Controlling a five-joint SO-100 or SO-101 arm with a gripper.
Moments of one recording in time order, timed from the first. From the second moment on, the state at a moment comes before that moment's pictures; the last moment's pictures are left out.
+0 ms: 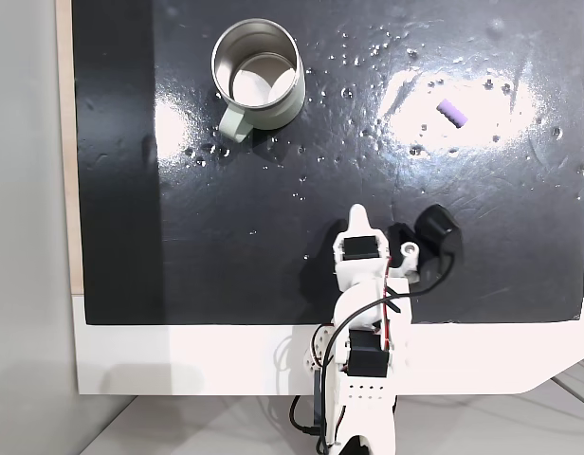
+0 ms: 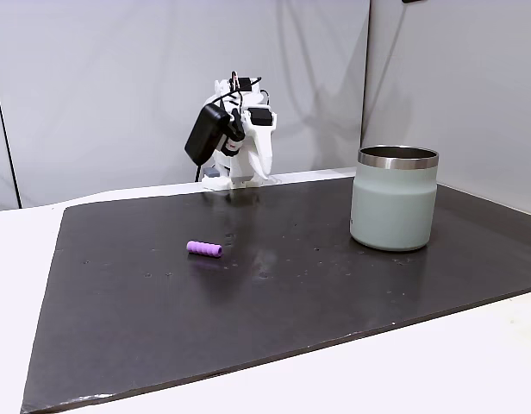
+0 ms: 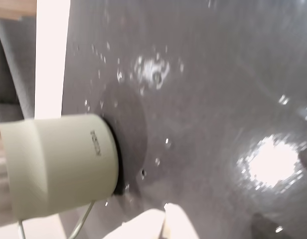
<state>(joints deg) 4.0 189.3 170.9 56.6 -12.0</state>
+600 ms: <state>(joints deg) 23.6 147.3 147.7 45.3 -14.2</state>
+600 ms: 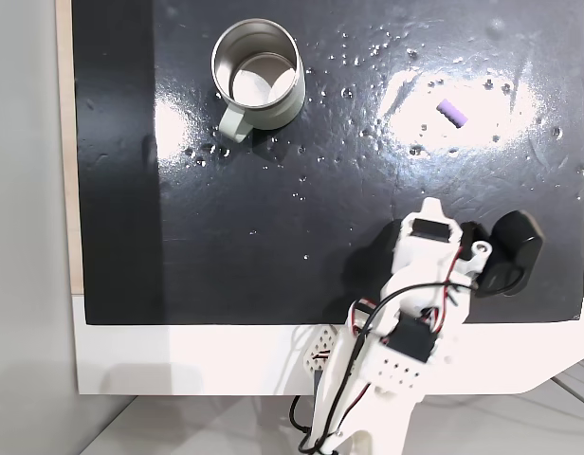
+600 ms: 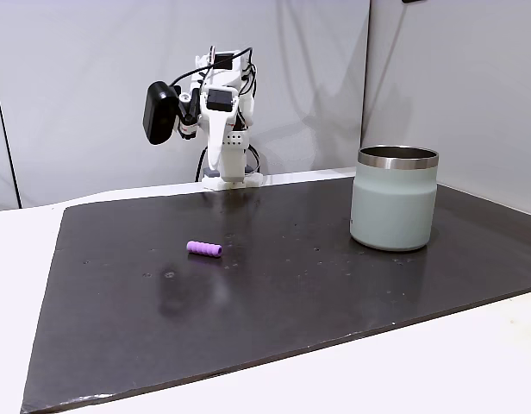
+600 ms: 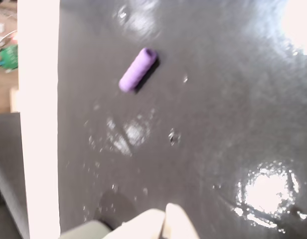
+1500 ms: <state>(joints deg) 32.2 82.4 95.2 52.7 -1.8</state>
